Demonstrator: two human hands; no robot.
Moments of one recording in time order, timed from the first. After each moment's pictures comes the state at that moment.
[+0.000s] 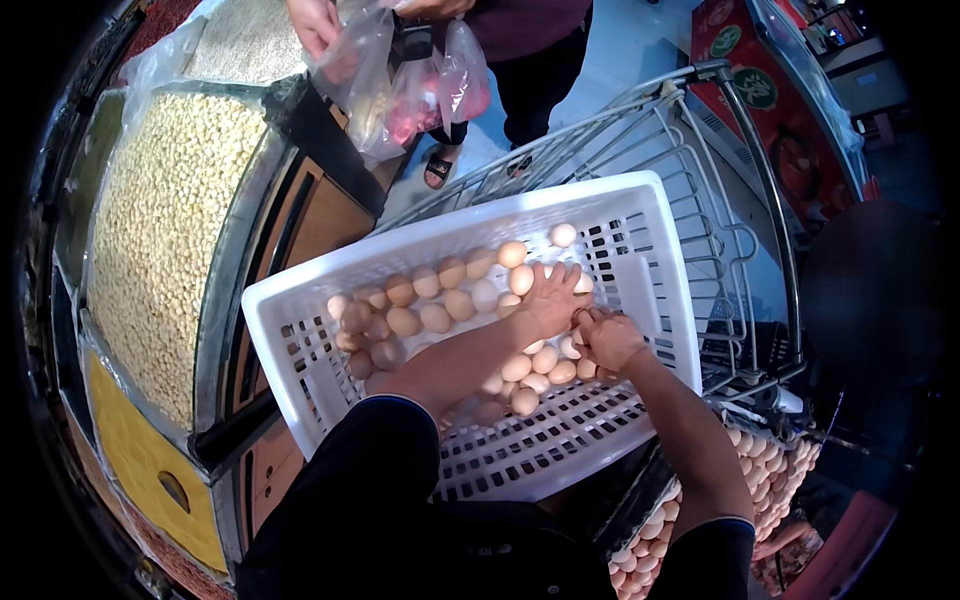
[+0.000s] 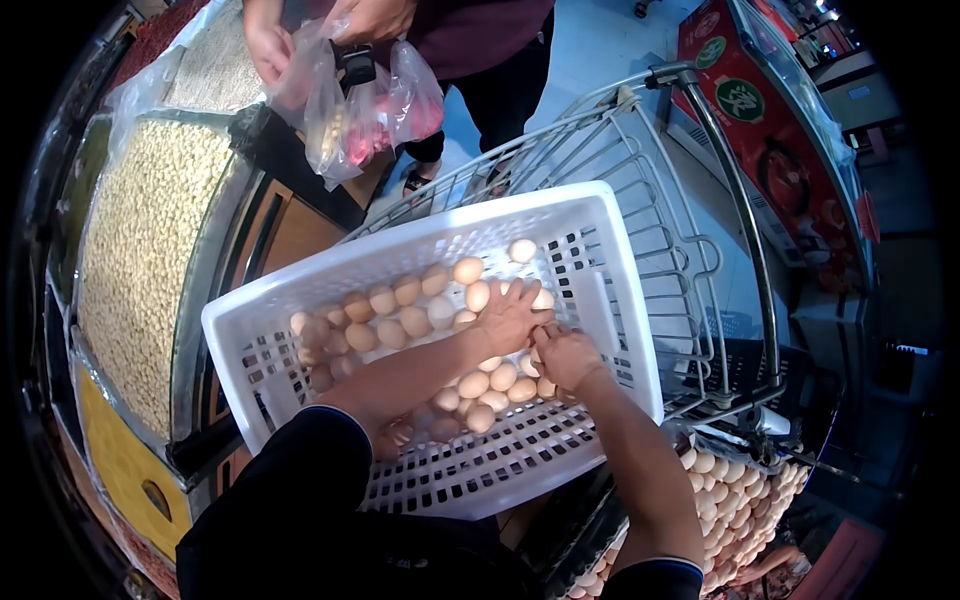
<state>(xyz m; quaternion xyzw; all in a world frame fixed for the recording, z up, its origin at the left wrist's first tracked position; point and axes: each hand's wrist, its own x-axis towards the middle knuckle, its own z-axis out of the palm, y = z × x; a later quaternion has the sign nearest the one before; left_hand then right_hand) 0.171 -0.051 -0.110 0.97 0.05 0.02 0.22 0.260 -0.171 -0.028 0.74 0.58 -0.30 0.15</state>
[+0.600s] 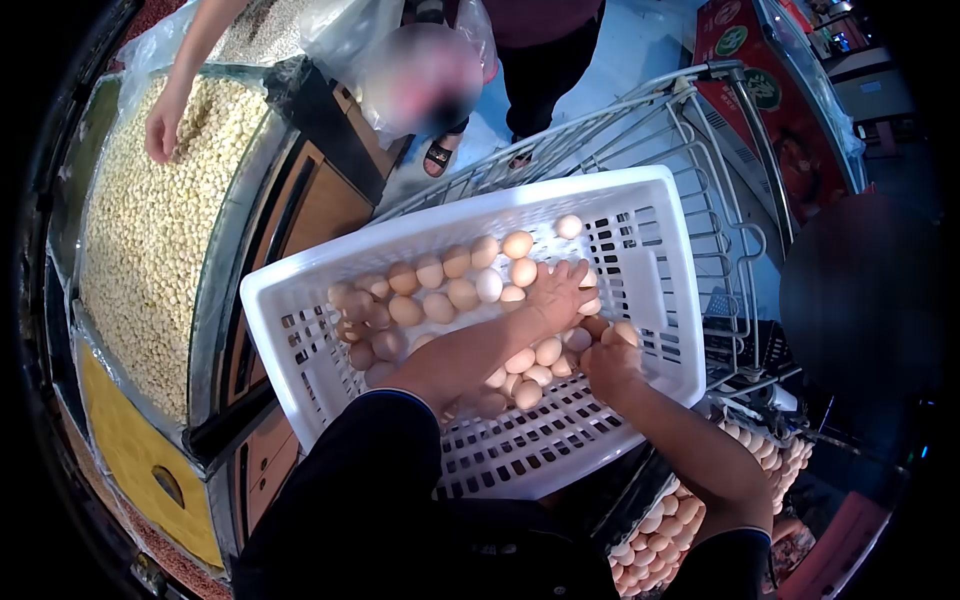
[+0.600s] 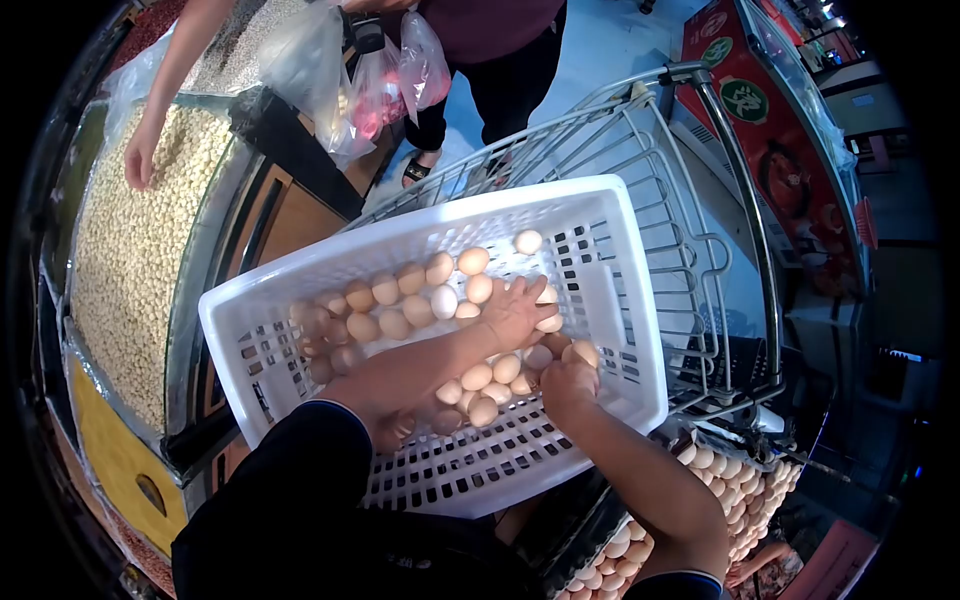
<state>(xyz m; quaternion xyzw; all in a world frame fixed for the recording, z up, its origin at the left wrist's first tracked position) 0.165 -0.052 -0.102 0.96 0.06 -0.03 0.29 0.210 -0.190 -0.025 0.70 0.48 -0.33 0.40</state>
